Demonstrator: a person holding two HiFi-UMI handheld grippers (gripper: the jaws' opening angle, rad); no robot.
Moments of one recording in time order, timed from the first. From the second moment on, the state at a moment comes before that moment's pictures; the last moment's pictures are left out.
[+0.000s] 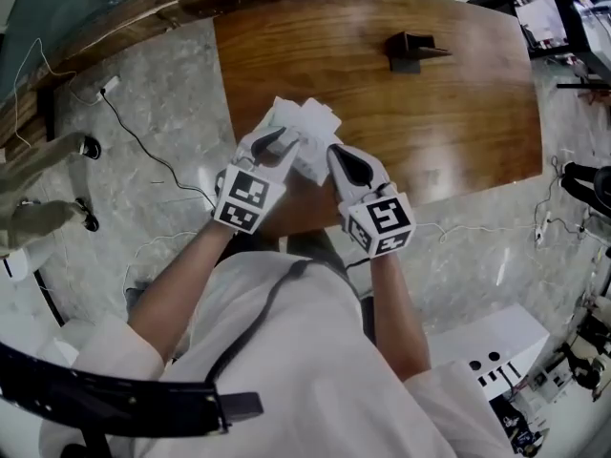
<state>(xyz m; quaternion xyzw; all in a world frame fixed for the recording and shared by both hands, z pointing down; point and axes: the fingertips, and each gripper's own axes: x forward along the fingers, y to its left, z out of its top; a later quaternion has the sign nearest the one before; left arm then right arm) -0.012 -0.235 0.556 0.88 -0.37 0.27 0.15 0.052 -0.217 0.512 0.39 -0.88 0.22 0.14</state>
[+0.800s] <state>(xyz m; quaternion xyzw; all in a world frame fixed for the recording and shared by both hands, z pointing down) -0.020 -0.260 0.572 0.86 -0.39 0.26 0.18 0.025 -0.224 0.569 0.37 -0.88 0.22 0.21</state>
